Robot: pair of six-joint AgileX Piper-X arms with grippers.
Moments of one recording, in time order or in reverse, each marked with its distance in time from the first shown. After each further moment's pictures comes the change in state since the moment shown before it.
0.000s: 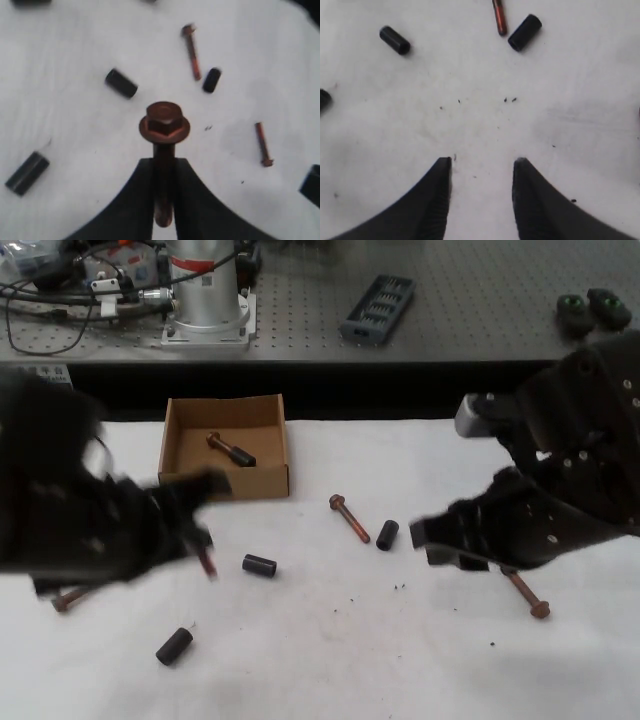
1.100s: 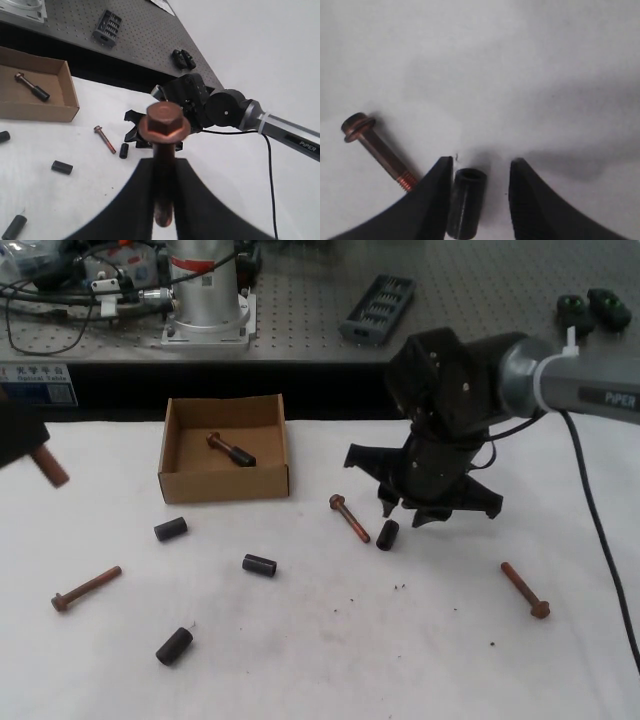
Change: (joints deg) left arm 1.9 -40.2 0.0 11.3 0.8 10.0; right arm -4.0 40.7 -38.1 11.8 8.5 22.9
